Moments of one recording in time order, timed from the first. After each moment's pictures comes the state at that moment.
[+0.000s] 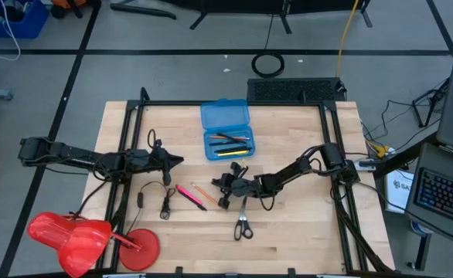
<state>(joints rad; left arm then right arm) 0.01 0.73 0.01 0.36 -0.26 -0.14 0.19 2.13 1.04 0.64 0.44 0.23</state>
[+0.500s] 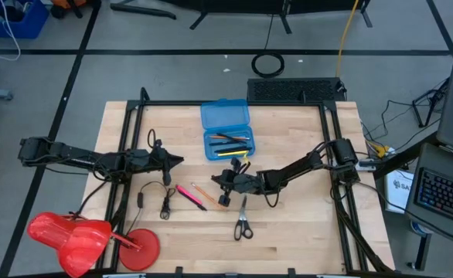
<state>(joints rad) 0.01 0.73 0.01 0.36 -0.26 -0.14 0.19 2.01 1.04 0.55 0.43 0.20</state>
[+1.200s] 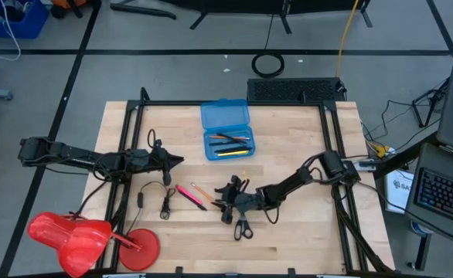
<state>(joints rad) 0.01 0.73 0.01 0.36 -0.26 -0.14 0.31 2.16 1.04 0.68 0.46 0.30</state>
